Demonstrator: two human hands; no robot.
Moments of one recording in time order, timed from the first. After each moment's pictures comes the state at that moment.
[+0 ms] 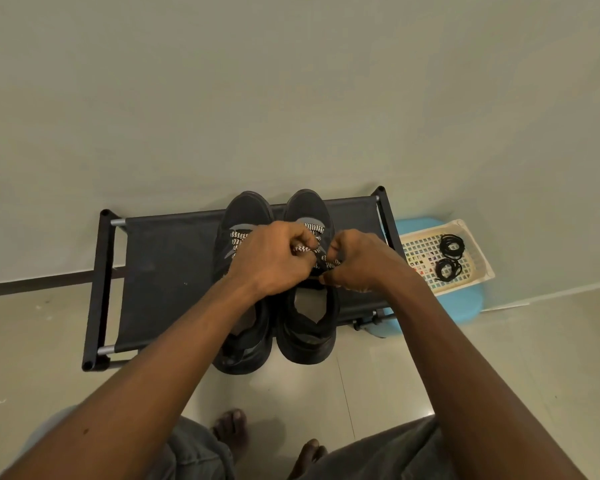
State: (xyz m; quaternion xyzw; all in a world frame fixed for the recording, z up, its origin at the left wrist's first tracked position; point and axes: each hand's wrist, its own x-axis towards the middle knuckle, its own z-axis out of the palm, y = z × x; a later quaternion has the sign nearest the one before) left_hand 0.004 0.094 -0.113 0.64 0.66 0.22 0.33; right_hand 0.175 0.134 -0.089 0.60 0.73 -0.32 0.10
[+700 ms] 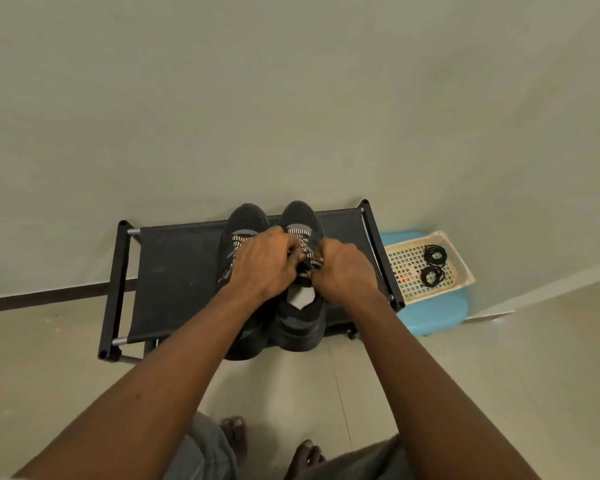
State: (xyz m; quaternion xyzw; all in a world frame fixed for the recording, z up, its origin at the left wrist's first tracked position) left_hand 0.018 0.068 -0.101 0.69 0.69 0.16 0.16; right_hand 0.162 0.078 -0.072 0.65 0.72 -0.24 -0.01
